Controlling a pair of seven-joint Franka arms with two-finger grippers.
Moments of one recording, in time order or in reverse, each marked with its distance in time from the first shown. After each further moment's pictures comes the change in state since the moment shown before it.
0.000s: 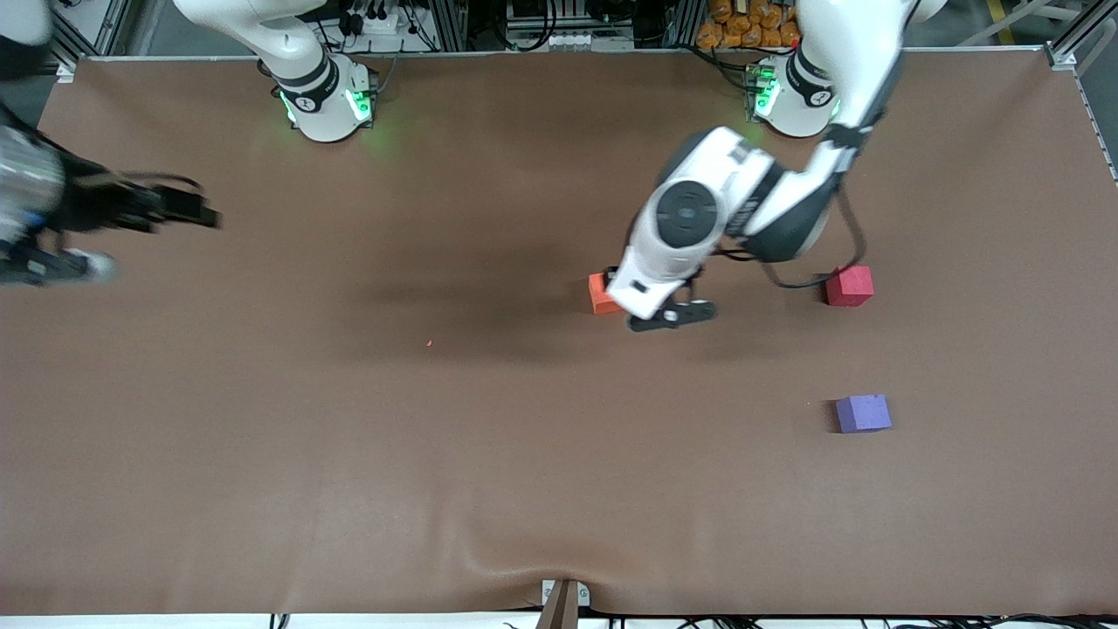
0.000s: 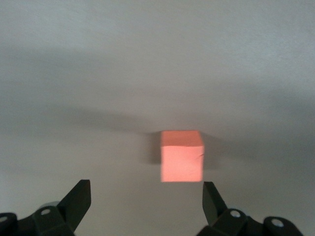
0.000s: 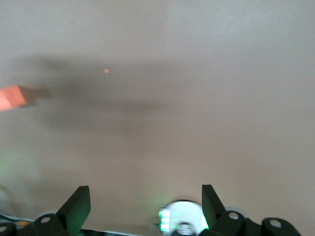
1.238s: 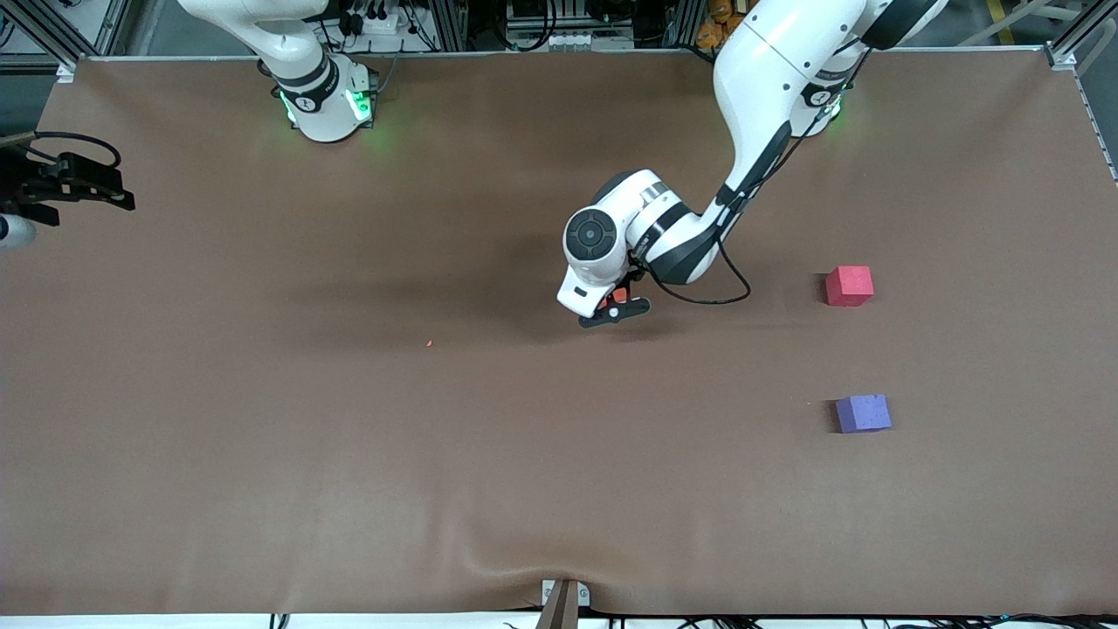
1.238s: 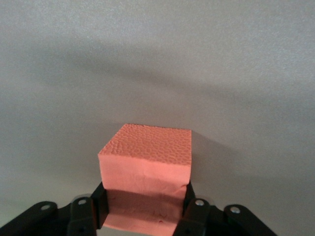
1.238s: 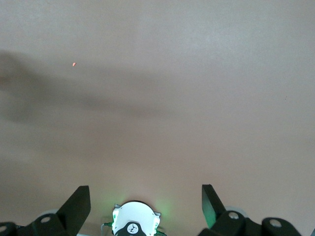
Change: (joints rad) left arm -0.100 0.195 0.003 -0.037 0.115 0.140 -0.197; right arm -0.148 -0.014 0.128 0.021 -0.121 0.009 -0.131
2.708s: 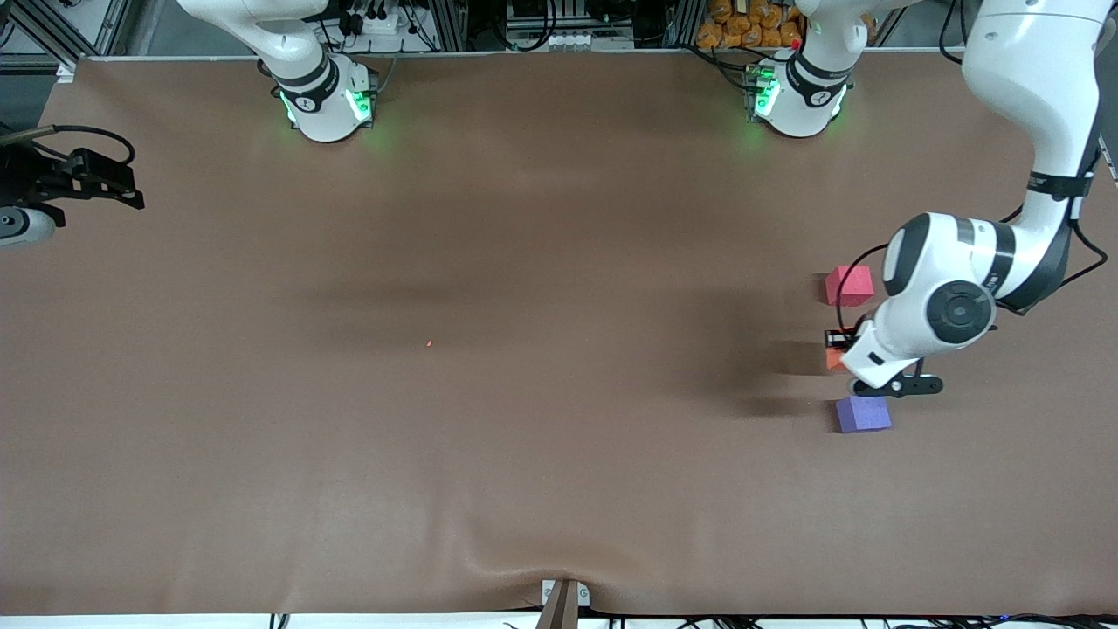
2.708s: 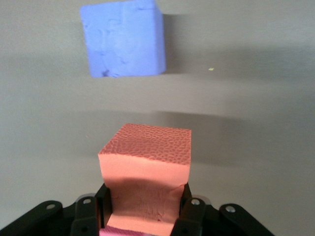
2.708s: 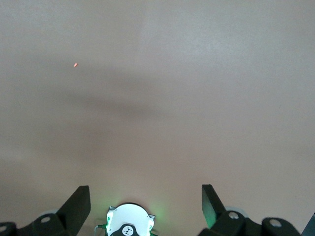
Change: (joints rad) left arm 0.723 -0.262 0.010 -0.251 0.115 0.034 0.848; right arm 0.020 -0.001 0.030 0.018 -0.028 0.003 0.000
